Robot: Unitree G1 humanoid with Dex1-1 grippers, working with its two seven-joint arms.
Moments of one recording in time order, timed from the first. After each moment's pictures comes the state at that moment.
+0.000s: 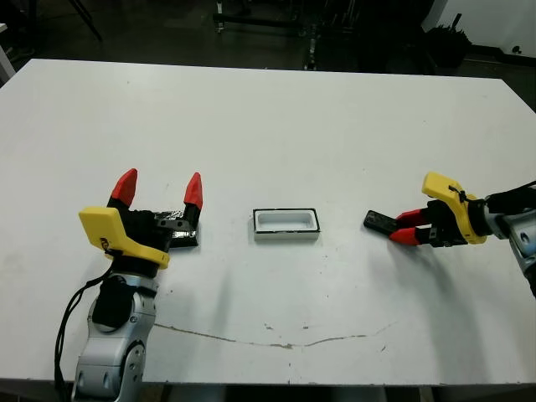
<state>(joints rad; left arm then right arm) 0.08 0.09 0.04 -0.36 -0.25 0.05 -0.11 -0.62 -0.77 0.23 0.64 -0.06 0.21 1.28</state>
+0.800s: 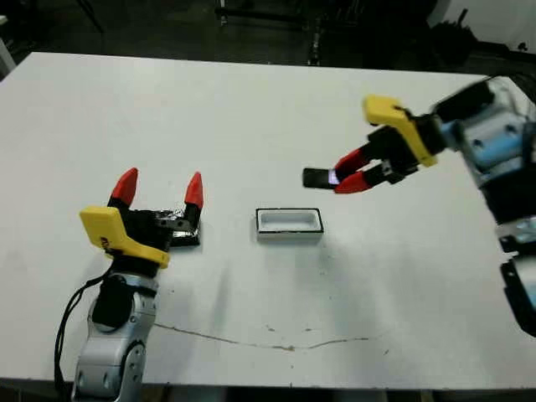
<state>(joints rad) 0.08 0.09 0.04 -0.37 -0.23 0.05 -0.11 -1.09 -0.56 0.50 0.74 -0.05 0.26 1.61</state>
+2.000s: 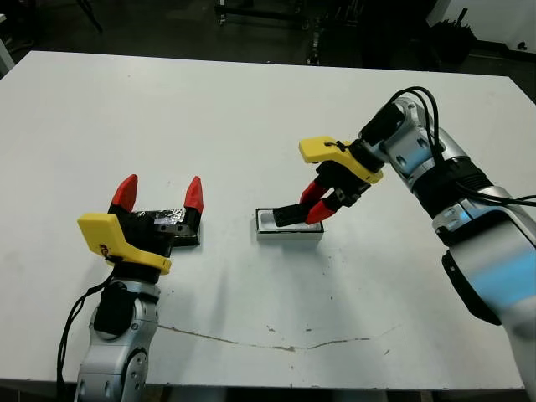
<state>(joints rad) 0.11 0.07 0.03 -0.39 -0.25 0.06 -0.09 -1.16 -0.41 0.57 0.88 -0.16 0.16 1.61</state>
